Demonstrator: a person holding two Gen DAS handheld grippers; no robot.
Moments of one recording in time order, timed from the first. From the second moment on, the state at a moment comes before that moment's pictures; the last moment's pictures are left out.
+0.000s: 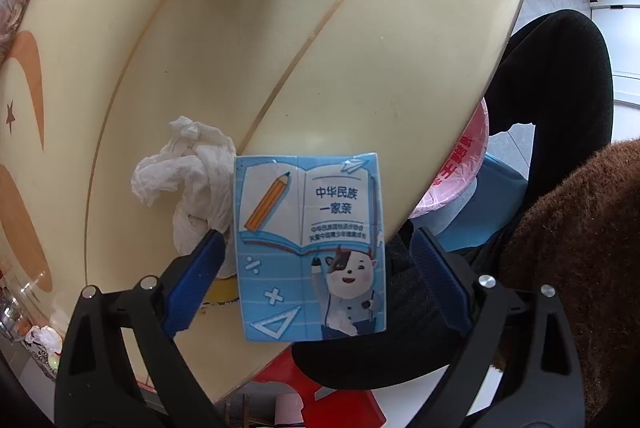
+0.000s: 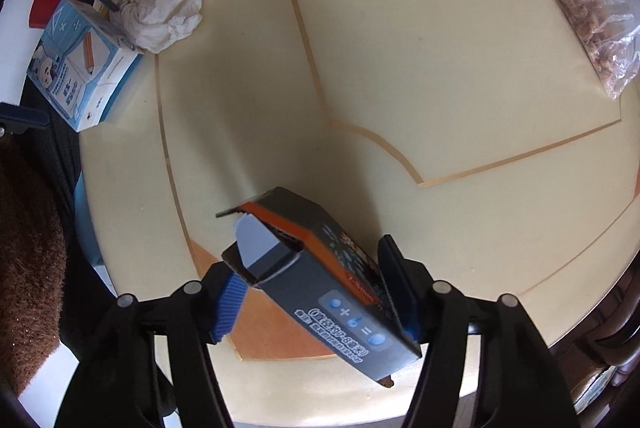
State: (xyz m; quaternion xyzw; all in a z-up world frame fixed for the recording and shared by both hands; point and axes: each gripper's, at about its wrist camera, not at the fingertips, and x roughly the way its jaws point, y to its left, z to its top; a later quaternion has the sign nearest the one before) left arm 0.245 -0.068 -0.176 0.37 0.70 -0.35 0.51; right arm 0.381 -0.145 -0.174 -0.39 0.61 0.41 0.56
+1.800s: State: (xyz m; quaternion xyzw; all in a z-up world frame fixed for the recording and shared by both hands) left arm 0.247 -0.043 -0.048 0.27 0.65 -0.22 0.68; right arm 0.329 -0.187 -0.061 -0.18 0.59 0.17 0.77
